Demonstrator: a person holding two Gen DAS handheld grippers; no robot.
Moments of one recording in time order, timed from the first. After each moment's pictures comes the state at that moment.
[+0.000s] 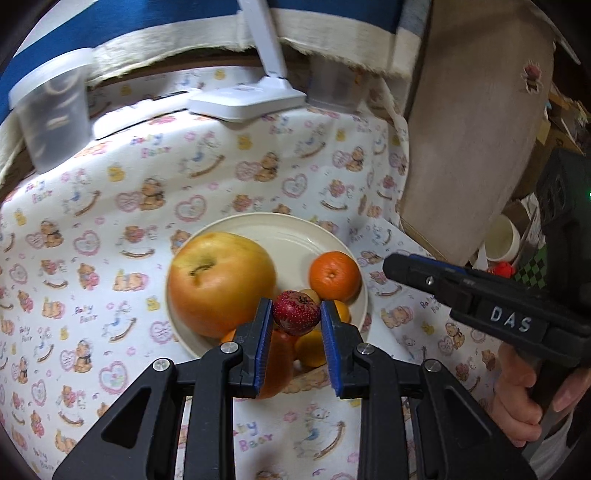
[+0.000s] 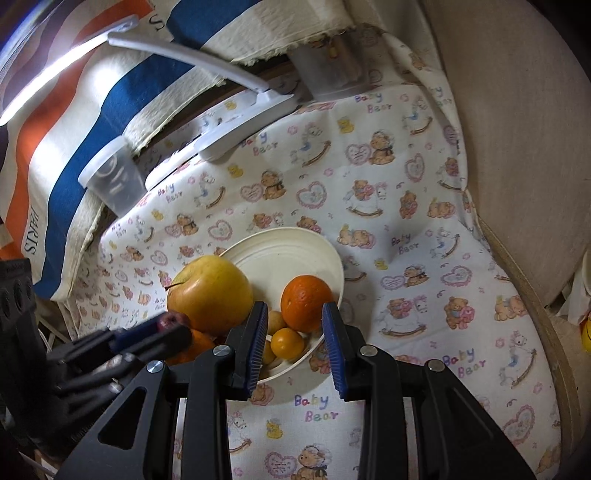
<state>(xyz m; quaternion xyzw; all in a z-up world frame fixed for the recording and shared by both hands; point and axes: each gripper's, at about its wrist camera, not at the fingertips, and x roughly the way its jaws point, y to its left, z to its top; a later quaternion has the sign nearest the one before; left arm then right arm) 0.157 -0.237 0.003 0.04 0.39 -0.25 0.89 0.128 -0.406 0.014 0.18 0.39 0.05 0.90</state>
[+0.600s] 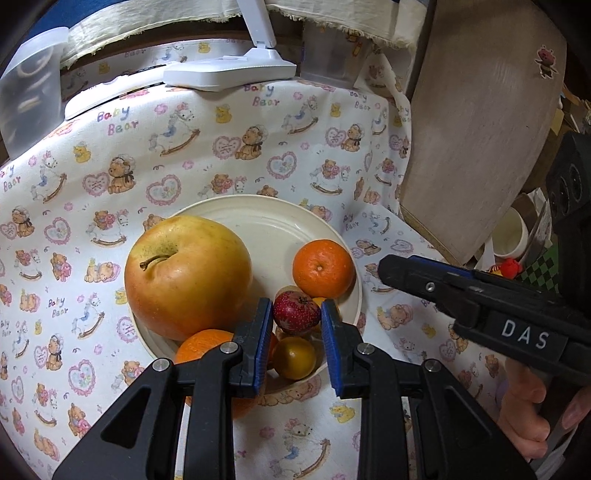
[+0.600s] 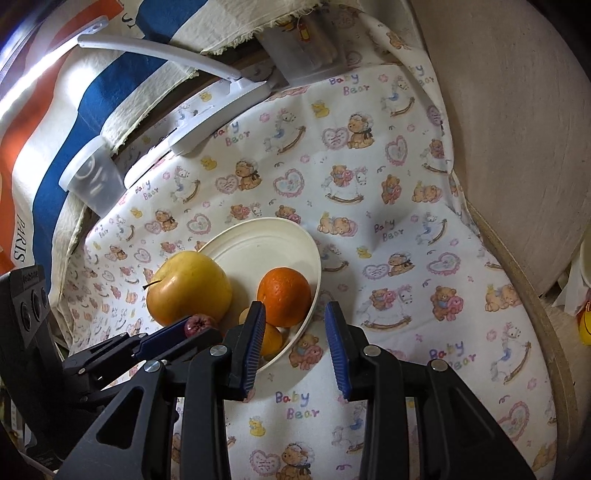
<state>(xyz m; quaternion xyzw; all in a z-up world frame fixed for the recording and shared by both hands) 0.171 -0.257 -0.019 0.04 0.41 -0.25 0.88 0.136 -0.412 0.000 0.19 0.42 0.03 0.89</state>
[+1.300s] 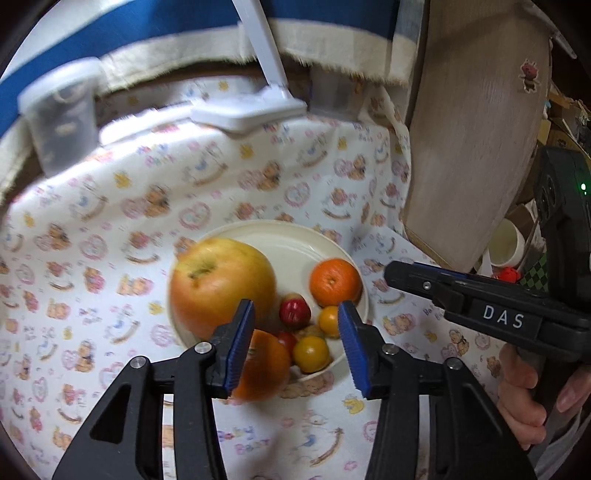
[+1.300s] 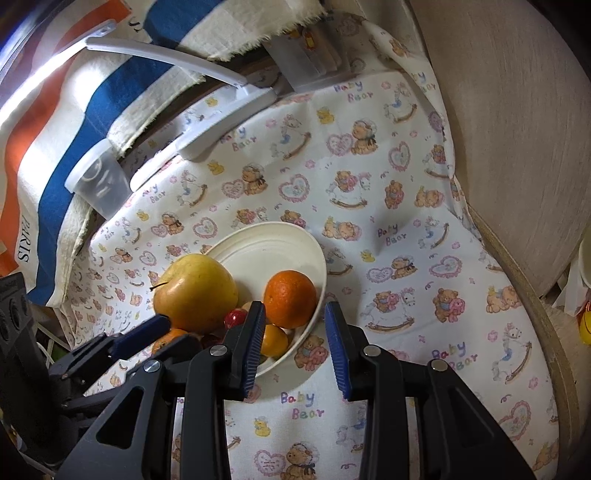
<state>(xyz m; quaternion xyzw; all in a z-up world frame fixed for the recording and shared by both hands) 0.143 -0.235 0.006 0.04 0.35 -0.23 0.91 0.129 -0.410 0.009 0.18 0.40 0.04 0.90</state>
